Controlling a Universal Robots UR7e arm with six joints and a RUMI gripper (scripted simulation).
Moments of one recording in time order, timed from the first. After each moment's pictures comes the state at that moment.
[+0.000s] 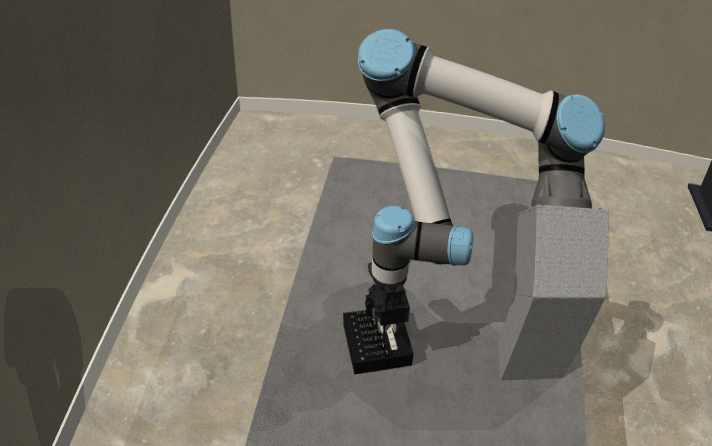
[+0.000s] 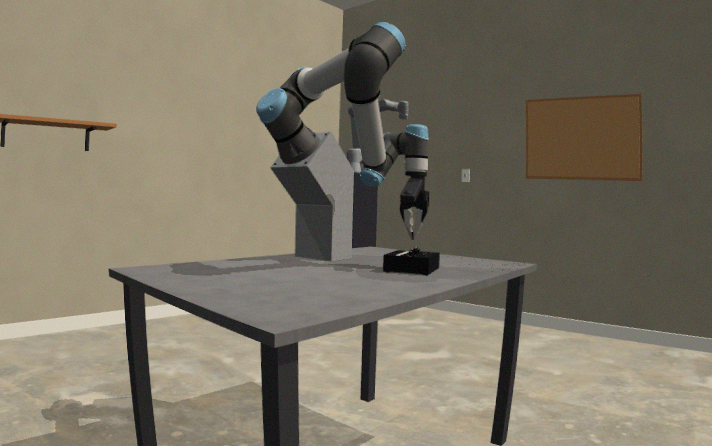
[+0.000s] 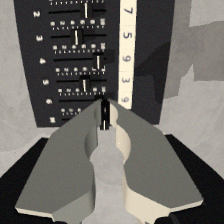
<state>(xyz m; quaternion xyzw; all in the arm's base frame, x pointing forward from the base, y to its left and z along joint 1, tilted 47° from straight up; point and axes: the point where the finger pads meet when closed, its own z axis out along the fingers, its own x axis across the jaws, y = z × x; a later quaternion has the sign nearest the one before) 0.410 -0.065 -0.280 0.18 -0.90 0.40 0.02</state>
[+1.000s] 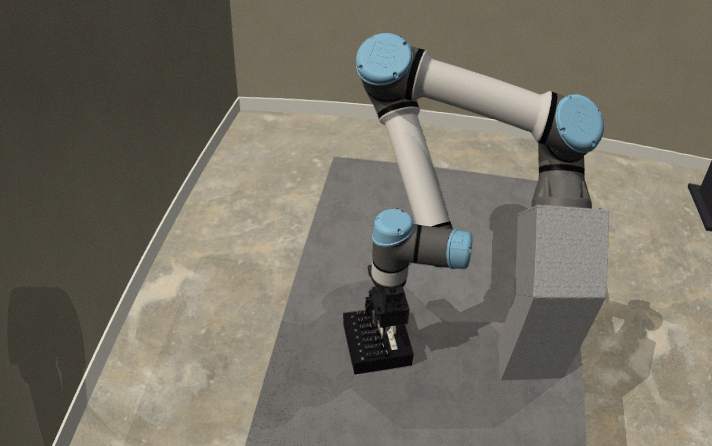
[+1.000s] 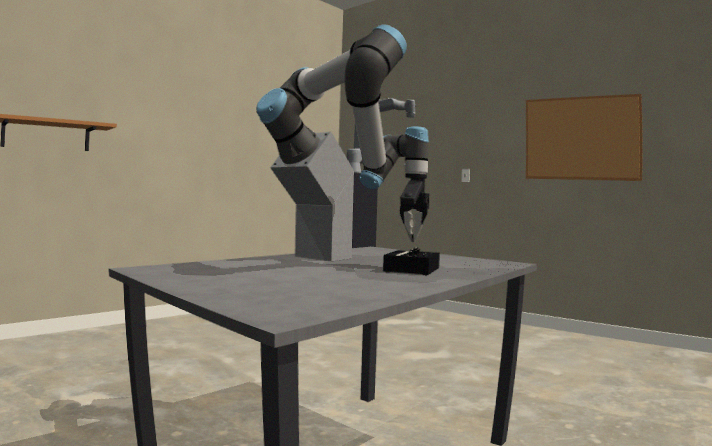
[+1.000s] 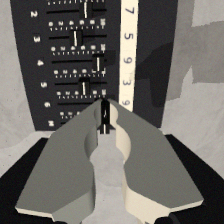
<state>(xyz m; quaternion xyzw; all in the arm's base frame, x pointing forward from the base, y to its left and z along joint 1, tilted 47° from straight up) 0.411 -0.070 -0.285 0.18 -0.90 0.40 0.02</state>
